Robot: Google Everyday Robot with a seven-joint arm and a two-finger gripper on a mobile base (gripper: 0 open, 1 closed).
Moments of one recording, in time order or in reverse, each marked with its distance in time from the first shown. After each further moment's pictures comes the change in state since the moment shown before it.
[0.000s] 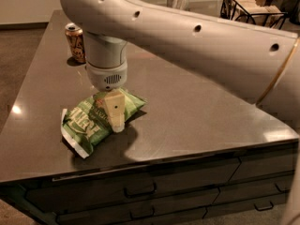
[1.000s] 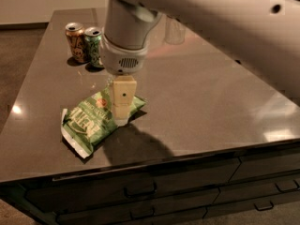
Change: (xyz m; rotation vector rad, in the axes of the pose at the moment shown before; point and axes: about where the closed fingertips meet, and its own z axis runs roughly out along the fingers) arm 0.011 0.018 -0.068 0.123 -0.155 0.127
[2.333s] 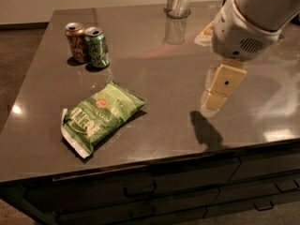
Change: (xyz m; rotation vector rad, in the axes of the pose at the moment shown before) arm 0.149 0.065 -0.120 0.154 0.026 0.330
